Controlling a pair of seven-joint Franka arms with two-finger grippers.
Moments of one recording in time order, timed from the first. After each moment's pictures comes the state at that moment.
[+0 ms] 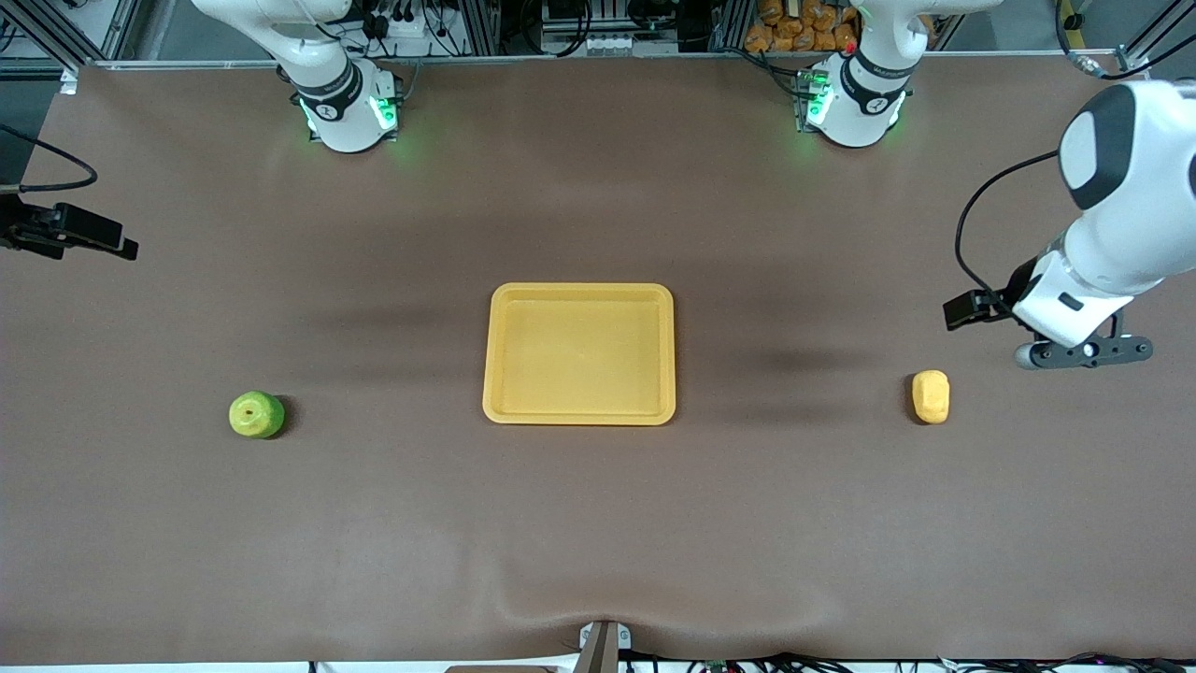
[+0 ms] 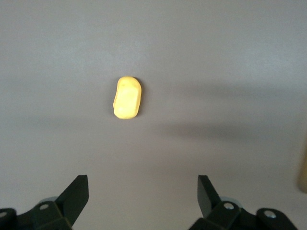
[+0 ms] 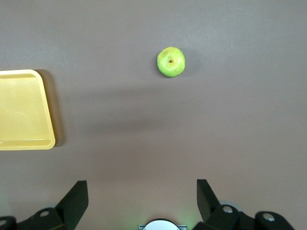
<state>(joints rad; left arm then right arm) -0.03 0.11 -0.04 -1.85 0.09 1.95 -0.14 -0.04 0.08 -0.09 -1.49 0.08 1.42 -0.05</state>
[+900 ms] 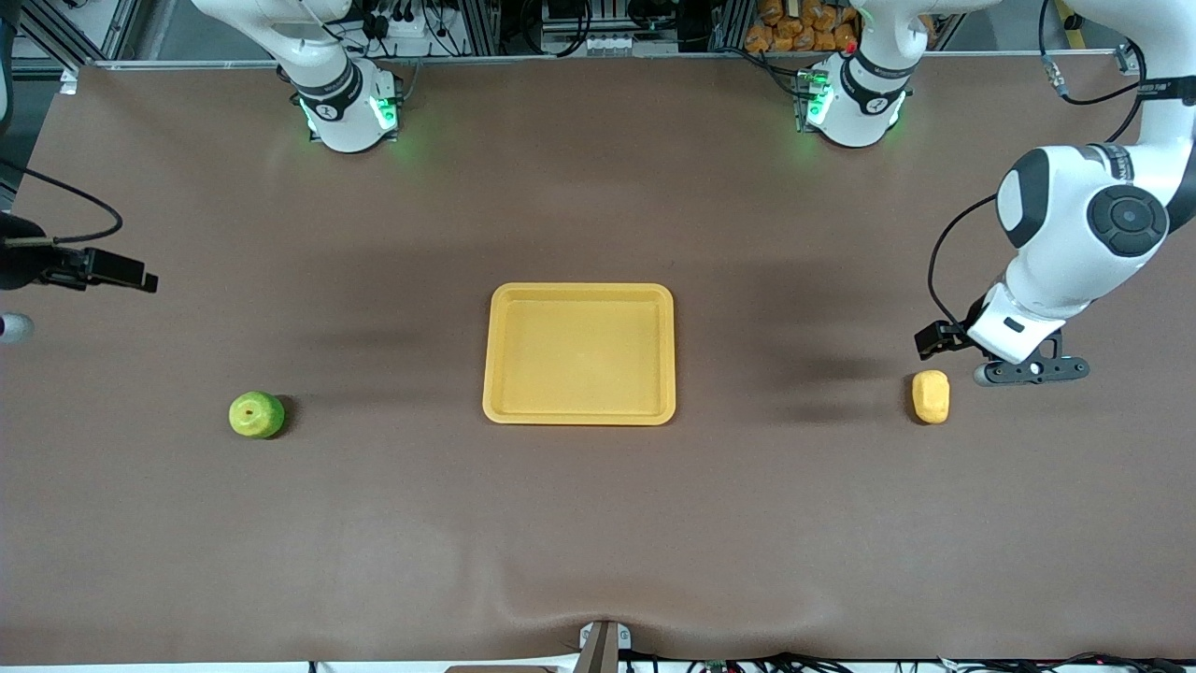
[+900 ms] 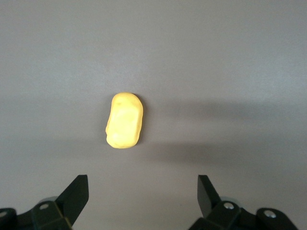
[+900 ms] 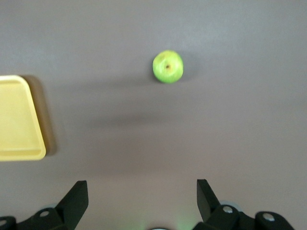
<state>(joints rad) 0.01 0.15 -0.03 -2.10 0.11 2.34 -0.13 -0.04 0.17 -0.09 -1.49 0.08 1.49 -0.05</state>
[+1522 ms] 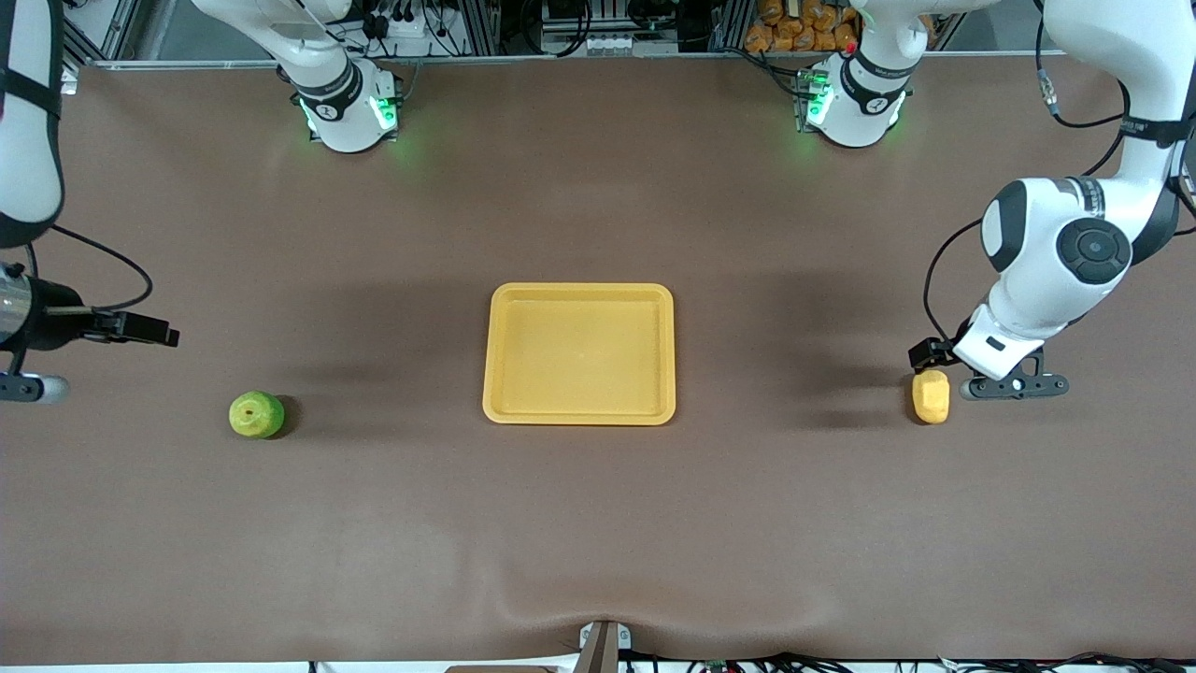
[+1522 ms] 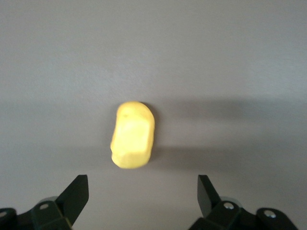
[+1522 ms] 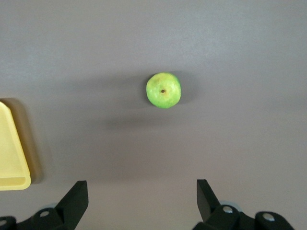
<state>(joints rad) 0.04 0.26 -0.03 -2.11 0.18 2.48 -0.13 -0.05 0.30 -0.08 -1.49 0.08 1.62 -0.05</state>
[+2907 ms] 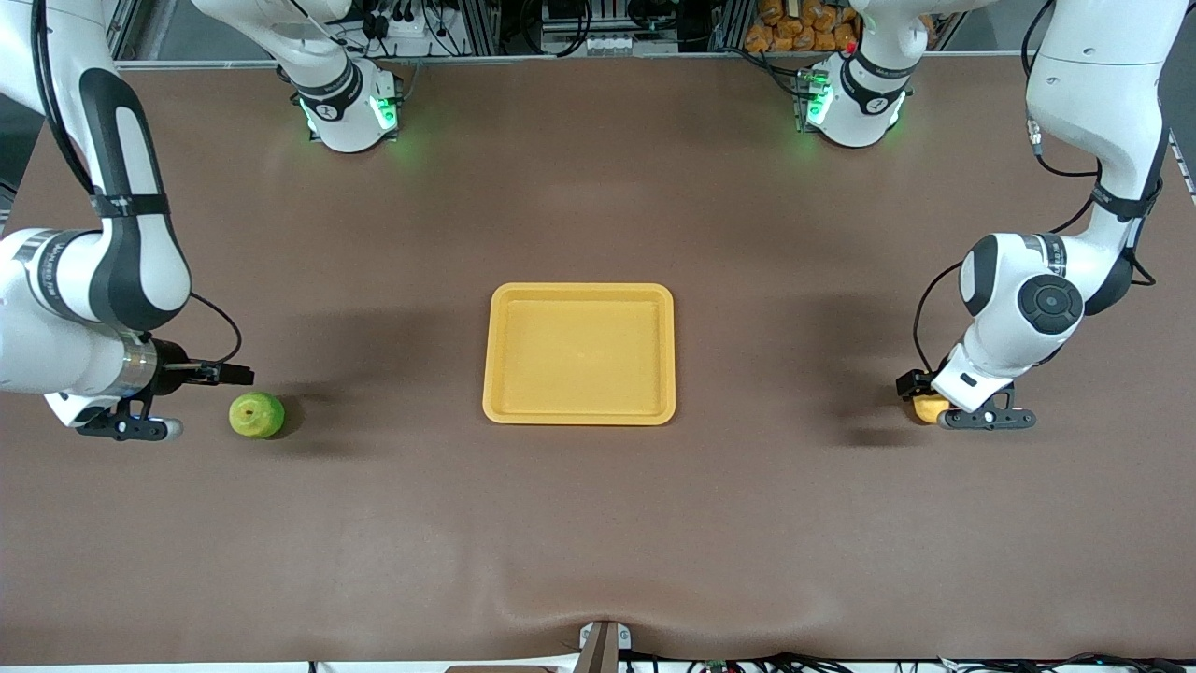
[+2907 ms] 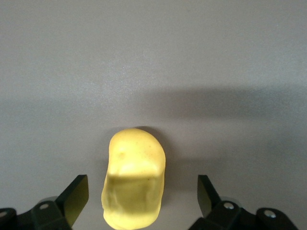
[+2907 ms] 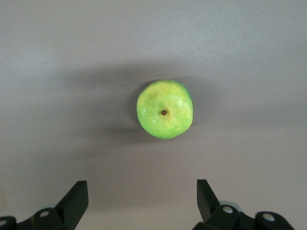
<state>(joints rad) 0.07 0.47 -0.03 -2.04 0.23 2.61 -0.13 -0.04 0.40 -0.08 -1.76 0.08 1.99 -0.06</state>
